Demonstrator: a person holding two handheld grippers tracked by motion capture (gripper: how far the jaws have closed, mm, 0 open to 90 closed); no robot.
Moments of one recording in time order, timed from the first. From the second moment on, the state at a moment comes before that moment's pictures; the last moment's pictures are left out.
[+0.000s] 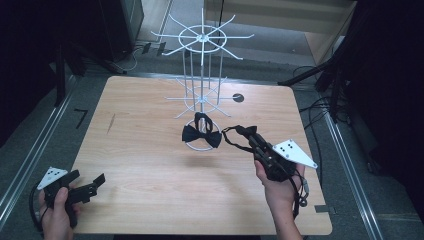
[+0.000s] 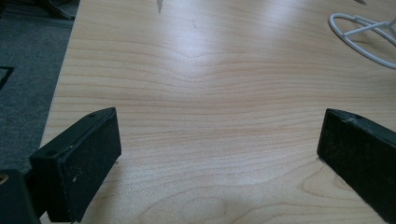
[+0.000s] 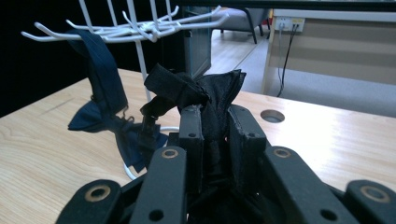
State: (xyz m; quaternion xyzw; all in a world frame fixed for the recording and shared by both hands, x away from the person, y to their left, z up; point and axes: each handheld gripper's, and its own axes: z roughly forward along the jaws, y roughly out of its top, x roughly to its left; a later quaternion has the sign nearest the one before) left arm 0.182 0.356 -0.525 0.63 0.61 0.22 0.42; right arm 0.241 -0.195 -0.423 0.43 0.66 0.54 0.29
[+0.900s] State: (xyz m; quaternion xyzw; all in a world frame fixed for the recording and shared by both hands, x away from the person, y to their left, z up) left arm 0.182 0.356 -0.525 0.63 0.61 0.22 0.42; right arm 0.238 -0.186 -0.403 0.40 0.65 0.58 0.30
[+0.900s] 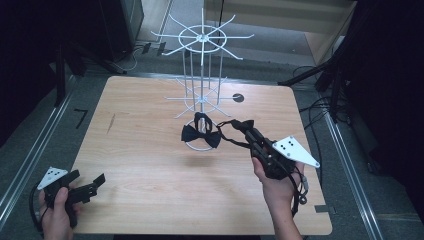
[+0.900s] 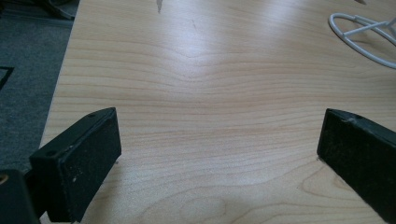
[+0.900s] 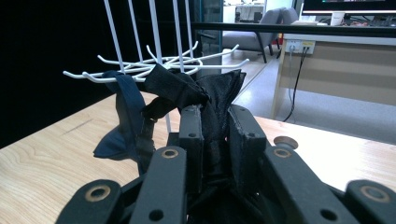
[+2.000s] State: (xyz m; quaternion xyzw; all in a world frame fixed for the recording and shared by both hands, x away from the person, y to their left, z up) left arm 0.182 0.357 -0.525 0.63 0.61 0.22 0.43; right arm 0.272 -0.171 -0.392 0.42 0.64 0.58 0.29
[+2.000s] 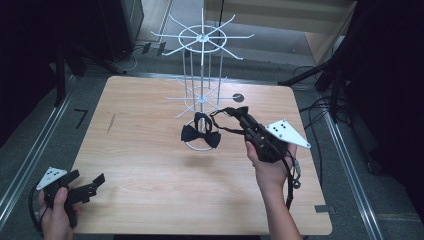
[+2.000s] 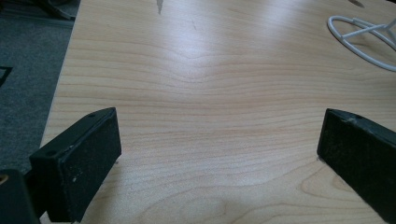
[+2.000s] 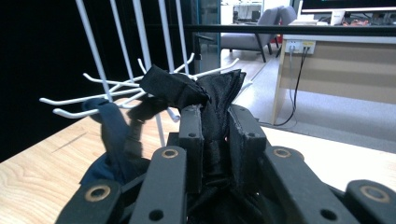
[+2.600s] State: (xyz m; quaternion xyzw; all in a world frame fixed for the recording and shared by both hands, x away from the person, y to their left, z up) left arm 0.181 0.357 -0.525 0.63 0.61 0.22 0.43; right arm 0.299 -0.163 -0.424 0.46 0.64 0.57 0.24
